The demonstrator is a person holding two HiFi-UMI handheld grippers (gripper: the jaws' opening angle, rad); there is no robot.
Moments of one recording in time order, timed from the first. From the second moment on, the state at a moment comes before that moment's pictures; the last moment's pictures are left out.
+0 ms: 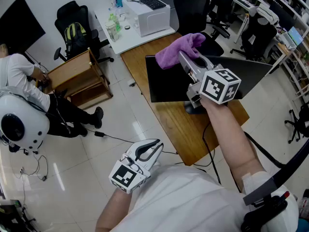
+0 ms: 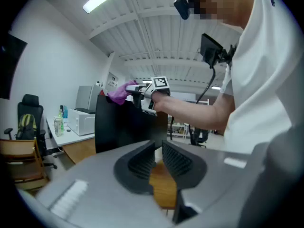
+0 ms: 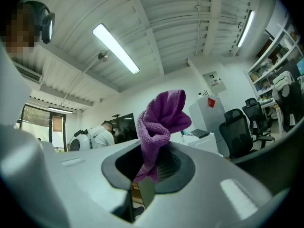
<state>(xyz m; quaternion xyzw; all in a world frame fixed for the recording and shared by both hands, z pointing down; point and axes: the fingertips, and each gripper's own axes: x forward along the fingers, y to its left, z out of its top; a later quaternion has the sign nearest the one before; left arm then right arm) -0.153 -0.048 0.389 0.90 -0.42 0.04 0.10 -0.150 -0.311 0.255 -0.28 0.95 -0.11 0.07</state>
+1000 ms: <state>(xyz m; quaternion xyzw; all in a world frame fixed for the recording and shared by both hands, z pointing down) -0.110 -0.059 0.398 0.91 -0.41 0.06 0.09 -0.073 -0.331 0.256 -0.32 0.94 -0.10 0.08</state>
